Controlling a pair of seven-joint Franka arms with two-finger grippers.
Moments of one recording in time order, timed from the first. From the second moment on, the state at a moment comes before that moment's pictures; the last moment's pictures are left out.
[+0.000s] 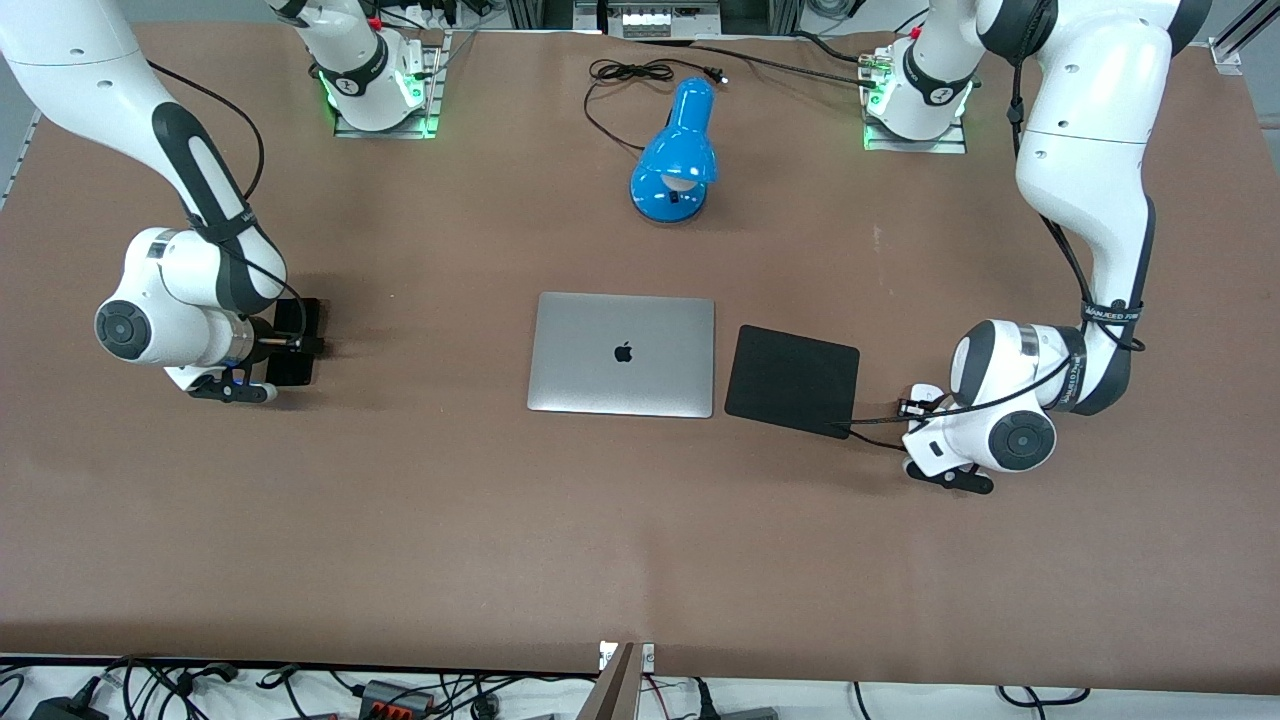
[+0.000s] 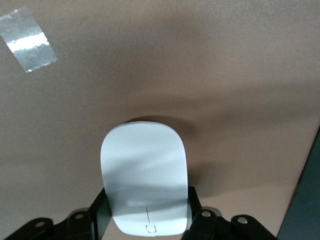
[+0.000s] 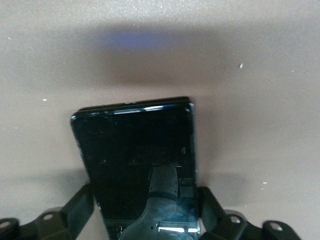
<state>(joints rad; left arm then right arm) -0.12 0.80 0.01 -1.52 0.06 1.97 0.06 -0.16 0.52 0.03 -2.05 -0.04 2.28 -0.02</state>
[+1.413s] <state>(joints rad) -0.21 0.76 -0.24 -1.51 0.04 1.94 -0.35 -0.02 0.44 0.04 -1.97 -0.02 2.15 0.08</state>
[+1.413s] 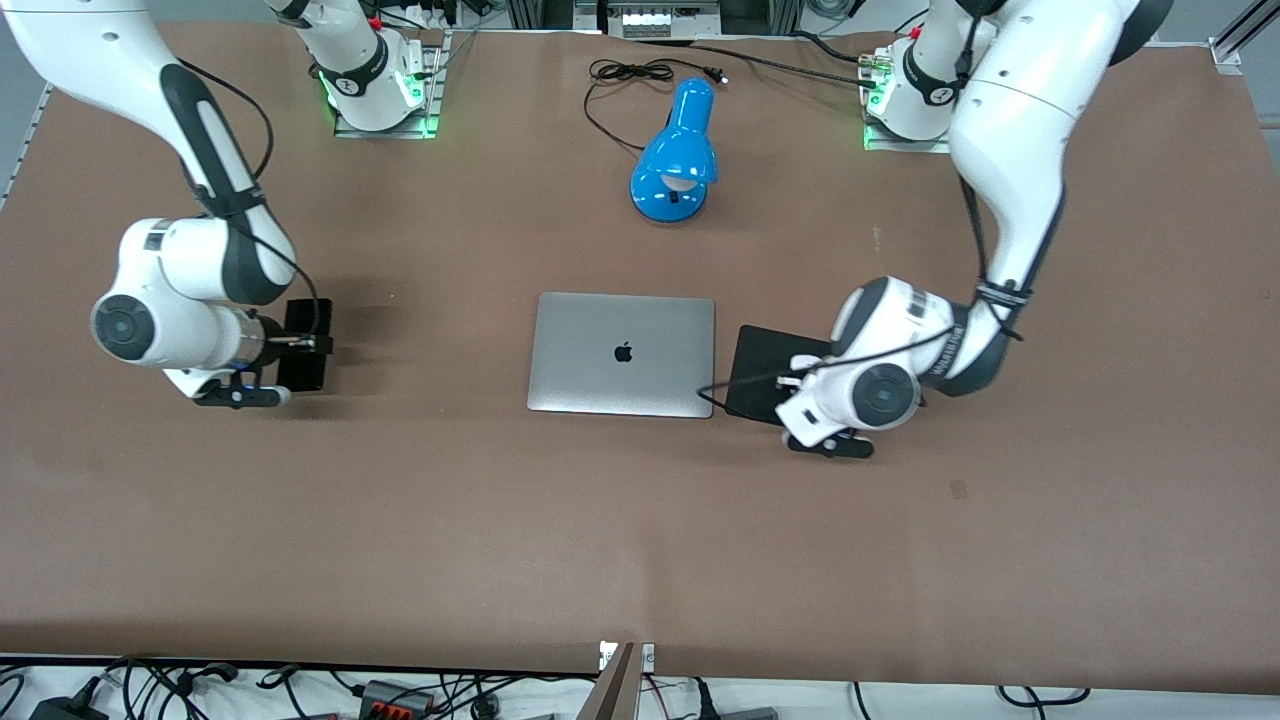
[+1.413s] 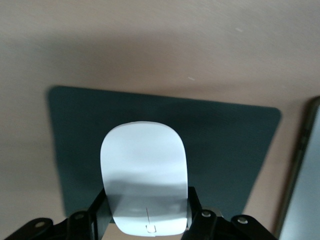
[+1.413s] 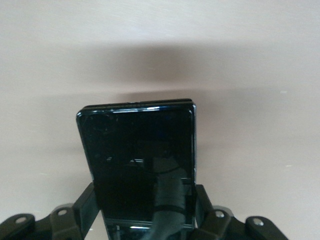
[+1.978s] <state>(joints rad) -0.22 0.80 -0.23 -1.51 0.04 1.96 -0.35 0.17 0.49 0.05 -1.93 0.07 2.18 0.27</state>
